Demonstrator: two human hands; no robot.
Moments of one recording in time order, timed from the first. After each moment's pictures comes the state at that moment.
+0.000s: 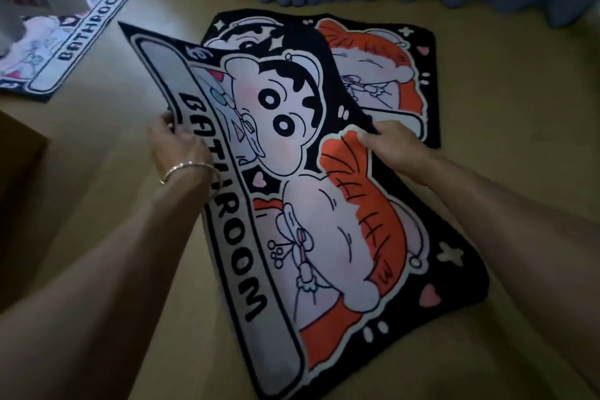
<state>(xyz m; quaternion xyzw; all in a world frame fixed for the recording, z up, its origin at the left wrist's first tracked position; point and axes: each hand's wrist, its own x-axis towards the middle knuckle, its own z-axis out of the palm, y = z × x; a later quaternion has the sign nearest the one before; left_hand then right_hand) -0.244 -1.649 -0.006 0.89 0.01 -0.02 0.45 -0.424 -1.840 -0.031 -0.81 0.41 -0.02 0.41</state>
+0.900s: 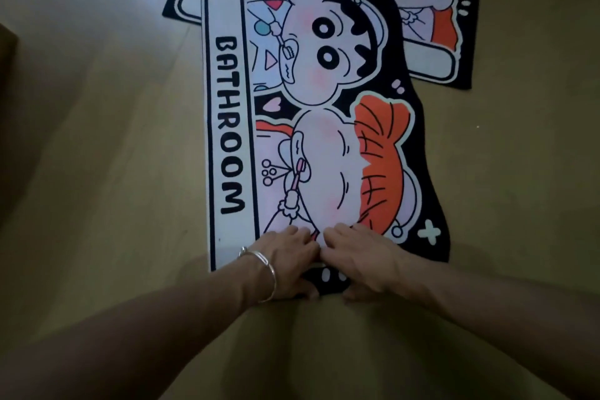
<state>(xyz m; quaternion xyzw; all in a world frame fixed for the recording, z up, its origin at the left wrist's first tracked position) -0.388 -1.544 -0.101 0.66 -0.65 -0.35 -0.10 -0.507 -1.663 -0.095 -0.92 -0.05 0.36 0.12</state>
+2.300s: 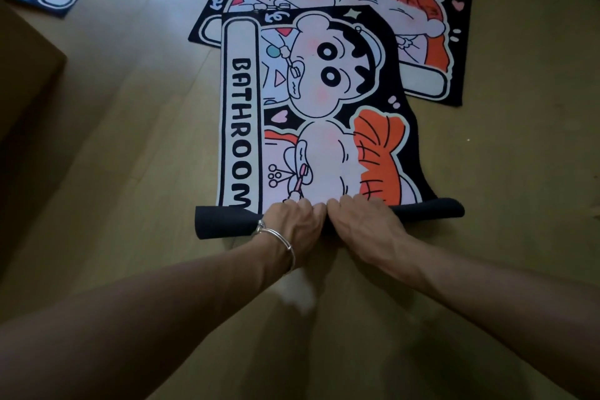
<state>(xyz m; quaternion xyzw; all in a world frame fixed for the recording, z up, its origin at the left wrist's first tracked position) -0.401 -1.569 -0.060 0.76 -0.61 -0.15 -0.17 -0.493 -1.666 -0.054 -0.96 0.12 0.25 0.03</state>
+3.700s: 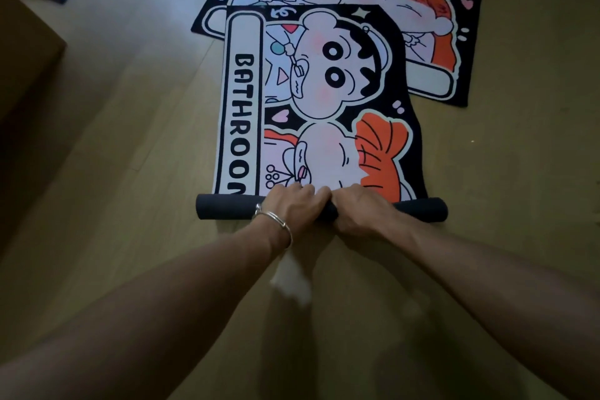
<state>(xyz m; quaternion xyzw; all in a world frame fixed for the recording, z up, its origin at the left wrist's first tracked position) -0.385 -1.584 -0.083 0.77 -0.61 -0.15 -0.10 -0.467 -1.688 -0.078 -0.90 0.23 0.33 0.18</state>
